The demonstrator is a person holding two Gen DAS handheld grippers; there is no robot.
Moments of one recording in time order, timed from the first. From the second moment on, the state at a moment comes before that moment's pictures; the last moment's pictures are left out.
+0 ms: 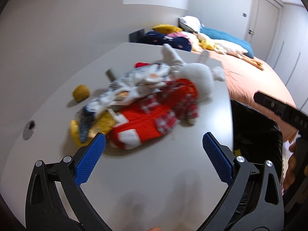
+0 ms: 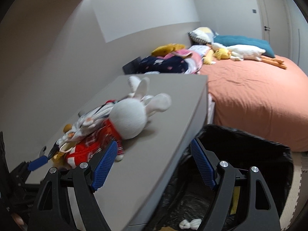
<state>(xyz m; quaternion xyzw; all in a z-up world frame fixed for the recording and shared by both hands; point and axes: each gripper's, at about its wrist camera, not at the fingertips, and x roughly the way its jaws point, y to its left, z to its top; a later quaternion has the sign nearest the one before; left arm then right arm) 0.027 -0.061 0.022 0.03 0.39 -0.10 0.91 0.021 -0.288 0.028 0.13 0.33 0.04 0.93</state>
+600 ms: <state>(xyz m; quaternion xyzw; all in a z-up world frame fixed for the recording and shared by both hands) 0.060 -0.002 0.023 0.00 0.39 -0.07 0.92 0.072 -0.222 -0.013 0.14 0.38 0.12 0.90</state>
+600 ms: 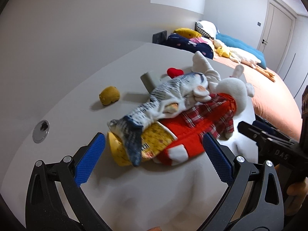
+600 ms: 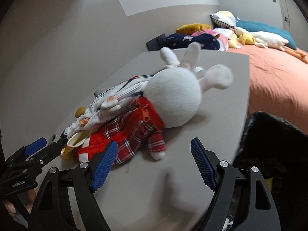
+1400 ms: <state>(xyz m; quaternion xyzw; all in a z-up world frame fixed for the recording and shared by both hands) 0.155 -0.023 0.017 0.03 0.43 -0.13 0.89 0.130 -0.202 -0.045 0.19 0.41 0.15 0.88</state>
